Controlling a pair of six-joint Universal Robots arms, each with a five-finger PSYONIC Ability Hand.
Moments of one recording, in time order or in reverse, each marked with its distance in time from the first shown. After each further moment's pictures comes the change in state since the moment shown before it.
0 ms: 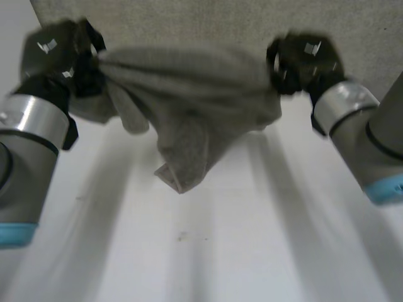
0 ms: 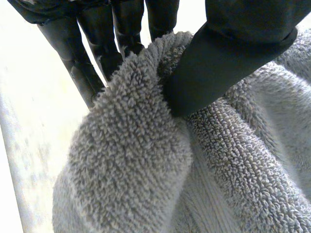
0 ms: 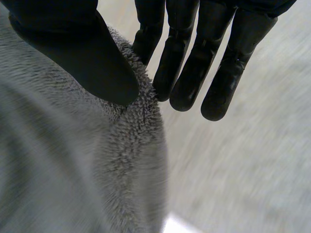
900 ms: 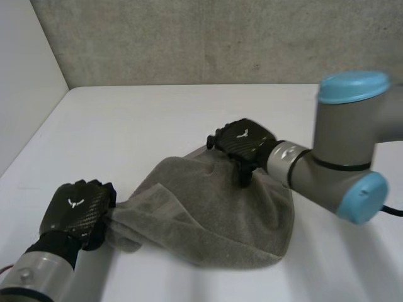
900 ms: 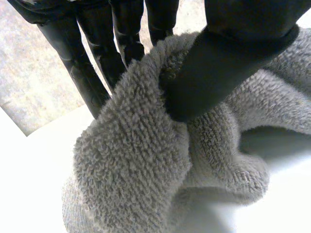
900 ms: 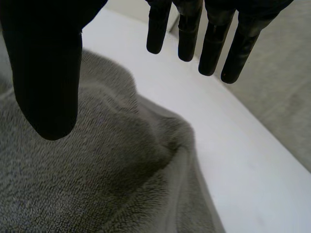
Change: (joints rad) left arm 0.011 0.163 -0.639 -0.005 0.025 0.197; right arm 0.090 0.317 -0.194 0.401 -0.228 -0.424; left_hand -0.065 -0.135 -0.134 -0.136 -0.111; right_hand -1.019 -0.825 -0.854 -0.861 -0.832
